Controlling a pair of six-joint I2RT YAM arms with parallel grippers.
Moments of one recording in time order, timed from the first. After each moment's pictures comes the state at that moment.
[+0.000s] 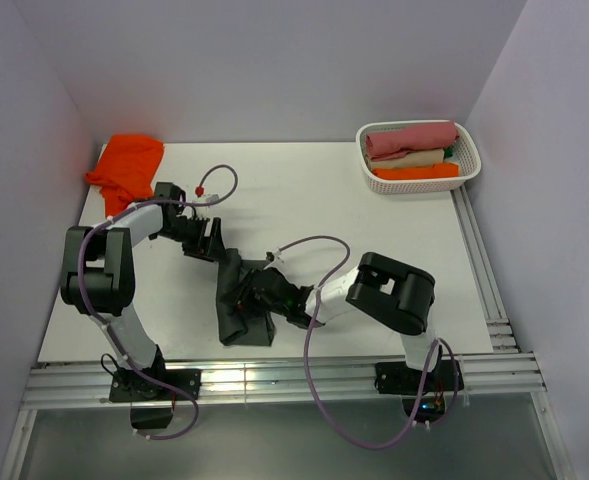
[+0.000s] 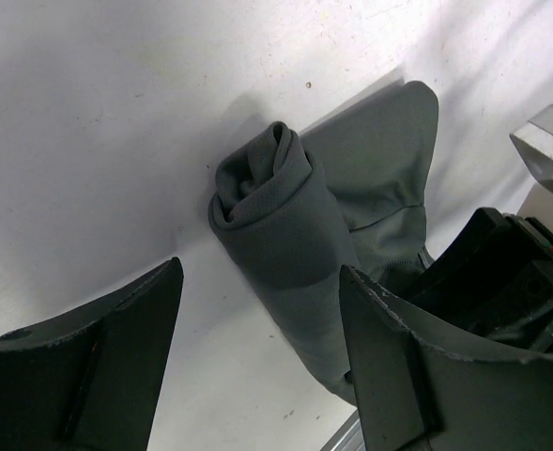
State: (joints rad) left arm -0.07 1.80 1.12 -0.64 0.70 0.18; right arm 1.12 1.94 0.83 0.59 0.13 1.42
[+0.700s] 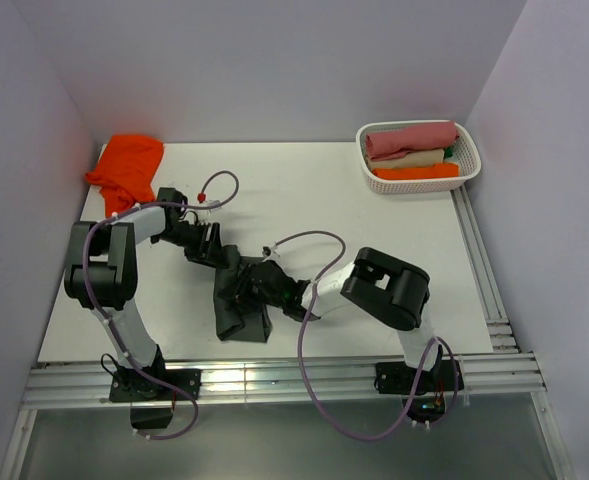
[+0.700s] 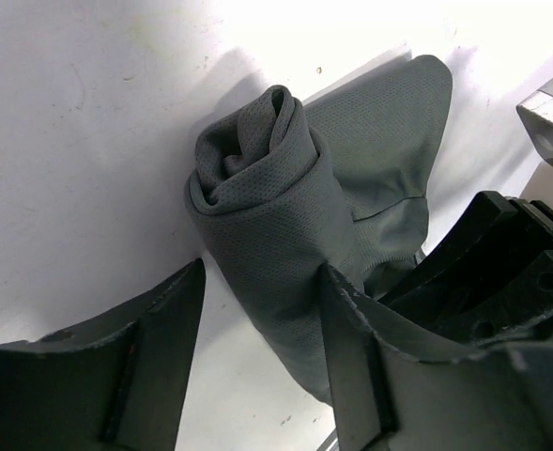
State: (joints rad) left arm -0.07 1.85 1.10 -0.63 0.73 0.19; right arm 1.08 1.98 0.88 0.60 0.07 1.40
